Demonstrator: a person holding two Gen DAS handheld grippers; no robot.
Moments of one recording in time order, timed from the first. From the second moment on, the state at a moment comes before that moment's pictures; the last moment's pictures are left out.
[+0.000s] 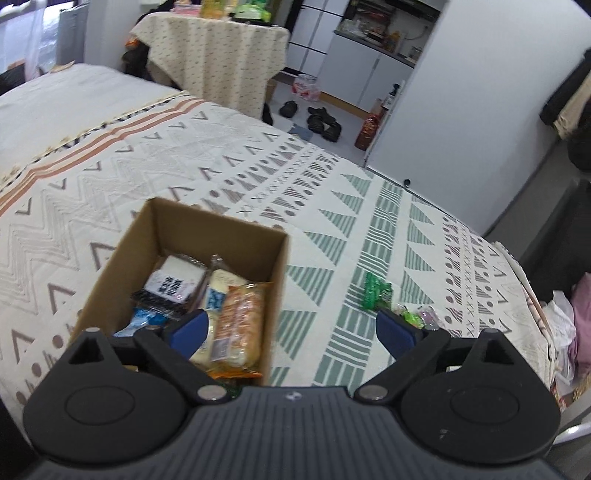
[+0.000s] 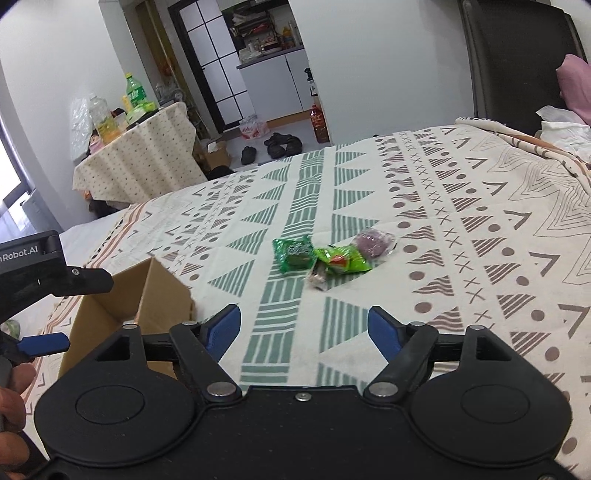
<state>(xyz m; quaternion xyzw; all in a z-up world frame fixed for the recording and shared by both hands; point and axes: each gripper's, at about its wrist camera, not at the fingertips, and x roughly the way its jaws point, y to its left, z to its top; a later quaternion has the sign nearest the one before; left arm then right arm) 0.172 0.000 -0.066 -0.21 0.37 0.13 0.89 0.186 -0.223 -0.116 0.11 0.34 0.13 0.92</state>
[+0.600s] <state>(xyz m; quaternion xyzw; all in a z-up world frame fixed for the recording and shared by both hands) 0.241 -0.046 -0.090 -0.15 0.39 0.09 0.90 0.229 -0.275 -0.147 0.15 0.33 0.12 0.93</state>
